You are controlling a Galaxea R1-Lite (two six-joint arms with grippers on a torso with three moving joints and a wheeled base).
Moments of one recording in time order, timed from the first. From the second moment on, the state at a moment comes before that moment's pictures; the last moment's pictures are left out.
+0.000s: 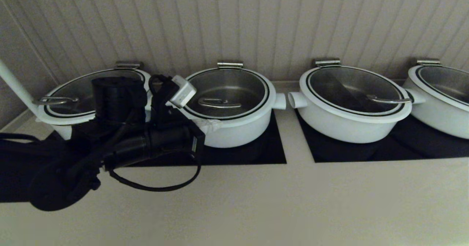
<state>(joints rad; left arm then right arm) -0.49 1.68 -0.82 -0.62 -0.32 0.12 -0.01 0.00 0.00 0.00 0.00 -0.01</state>
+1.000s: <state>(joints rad) -0.49 1.78 -0.87 -0.71 -0.26 0.13 -0.01 0.00 0.00 0.00 0.00 -0.01</state>
